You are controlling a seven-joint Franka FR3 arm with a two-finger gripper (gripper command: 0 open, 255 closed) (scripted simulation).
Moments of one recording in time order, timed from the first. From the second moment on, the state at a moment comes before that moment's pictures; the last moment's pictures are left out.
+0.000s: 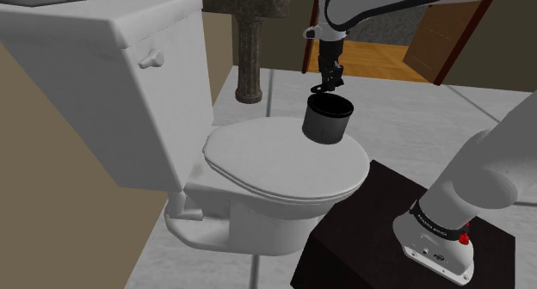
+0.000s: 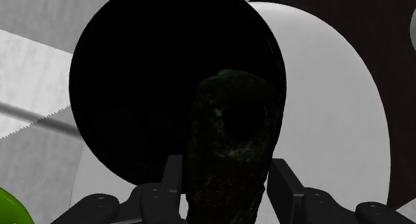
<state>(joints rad) -0.04 -0.14 -0.04 -2.07 -0.16 1.81 -1.04</state>
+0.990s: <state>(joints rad) -0.09 -0.08 -0.11 -2.16 -0.19 1.98 -1.13</state>
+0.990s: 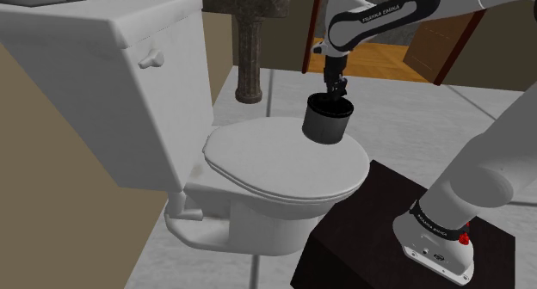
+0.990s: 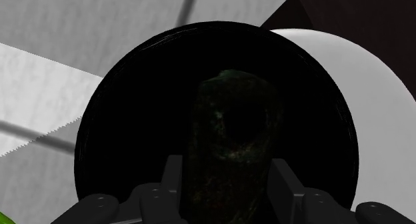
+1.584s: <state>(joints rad) -0.10 -0.07 -0.11 -2.19 -0.19 2.02 -1.13</state>
